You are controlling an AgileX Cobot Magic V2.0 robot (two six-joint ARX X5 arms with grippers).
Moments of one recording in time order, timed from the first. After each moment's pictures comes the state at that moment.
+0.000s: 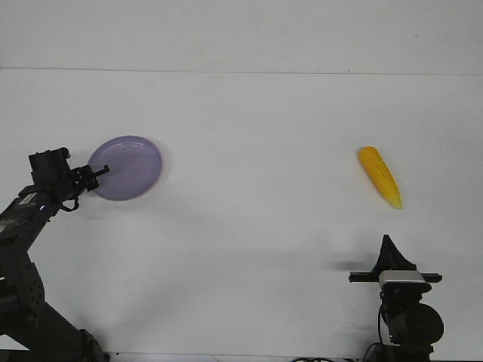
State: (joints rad) left arm 0.30 1.75 1.09 -0.06 0.16 -0.17; right arm -0.07 0.00 0.02 -0.01 -0.08 -0.03
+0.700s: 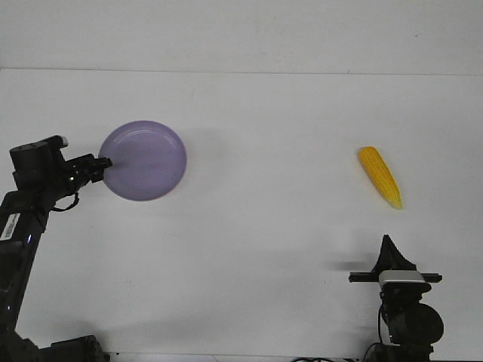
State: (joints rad) left arm 0.21 1.36 1.12 -0.29 0.43 -0.21; right arm -0.07 0.00 0.02 -0.01 -0.08 -0.03
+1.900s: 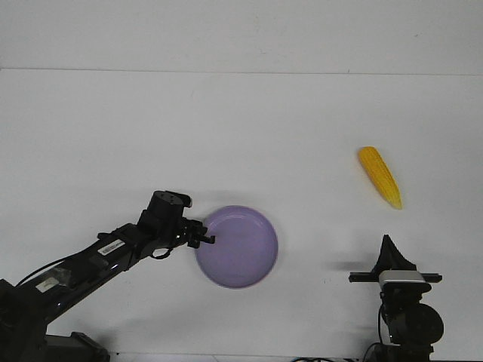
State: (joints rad) left arm -0.49 1.48 0.79 -0.08 0.22 -0.28; right arm -0.07 0.00 0.02 -0.01 -0.08 -0.03
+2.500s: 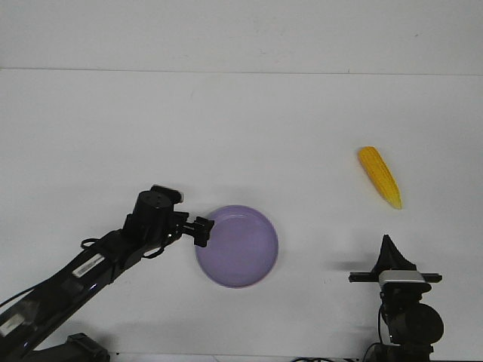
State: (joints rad) left arm -0.49 1.25 0.79 -0.09 0.18 -0.28; right arm -0.07 0.00 0.02 -0.01 -0.08 -0.03
